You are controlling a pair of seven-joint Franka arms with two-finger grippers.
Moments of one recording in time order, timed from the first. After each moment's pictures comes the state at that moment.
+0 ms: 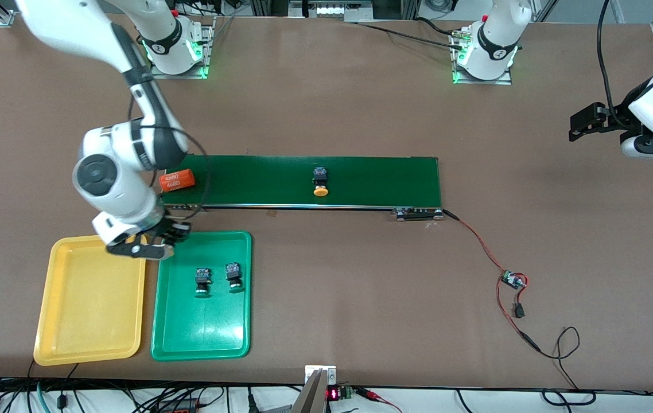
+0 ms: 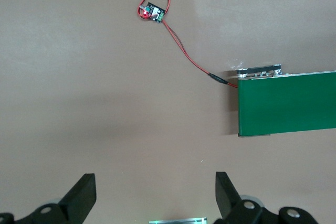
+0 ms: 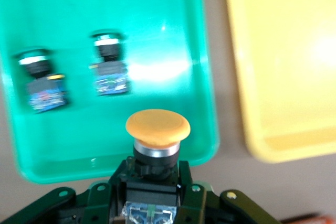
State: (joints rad) left arm -0.04 0.02 0.01 -1.58 0.00 1.49 0.04; right arm 0.22 0.49 -0.04 -1.75 -0.07 2.30 0.27
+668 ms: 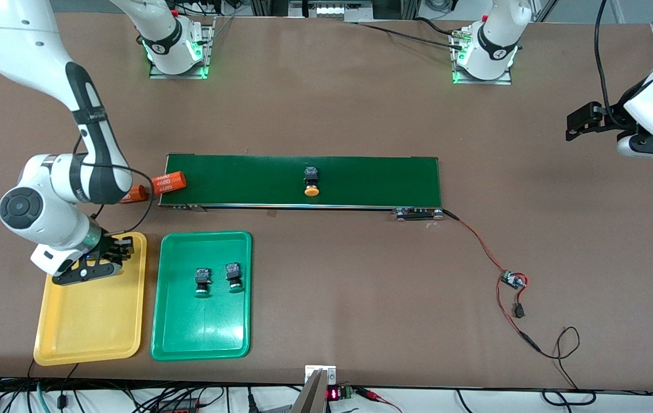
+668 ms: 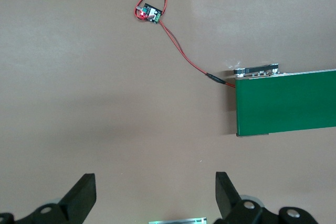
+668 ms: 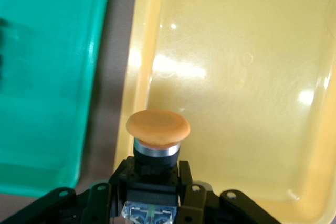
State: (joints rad) left arm -0.05 0.02 0.00 -1.58 0.00 1.49 0.04; right arm 0.04 0.64 -0.05 -1.60 -0.08 2.30 -0.20
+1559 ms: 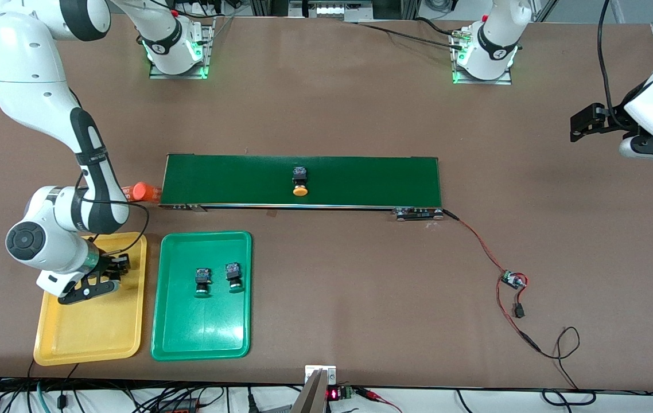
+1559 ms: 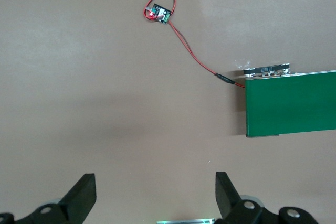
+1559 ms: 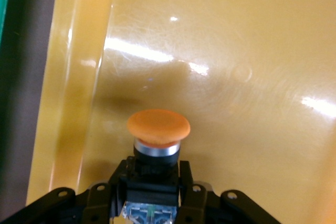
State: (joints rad) left arm -0.05 0.02 -0.01 -1.58 0.04 1.50 0.04; right arm -0.02 0.85 -0.04 -1.42 -0.07 2.31 -0.31
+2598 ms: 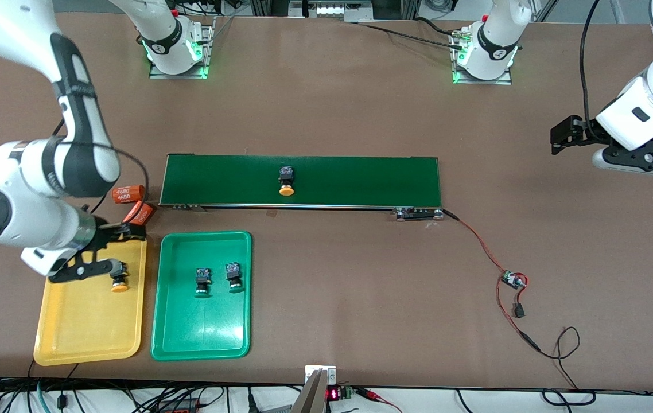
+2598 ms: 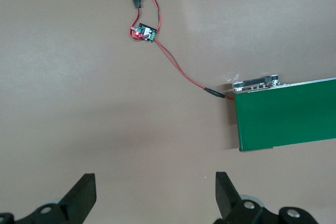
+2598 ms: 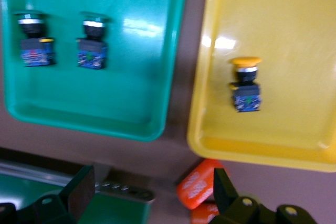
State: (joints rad) left arm -0.06 0.06 -0.05 -1.58 0.04 1.57 0.04; right arm 0.12 0.53 -0.02 -1.46 0.03 1.90 -0.10
